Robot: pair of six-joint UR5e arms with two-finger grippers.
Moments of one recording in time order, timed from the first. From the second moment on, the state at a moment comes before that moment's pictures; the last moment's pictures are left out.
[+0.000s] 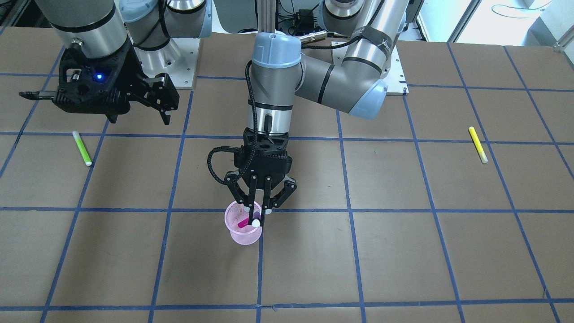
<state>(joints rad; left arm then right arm) -1.99 -1.98 -1.68 -0.34 1.73 -0.30 1.63 -1.49 1.43 -1.54 -1.58 0.07</state>
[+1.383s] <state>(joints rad) -2.02 -2.01 -1.76 -0.29 1.73 -0.31 1.62 -1.48 1.44 -1.62 -1.58 0.08</state>
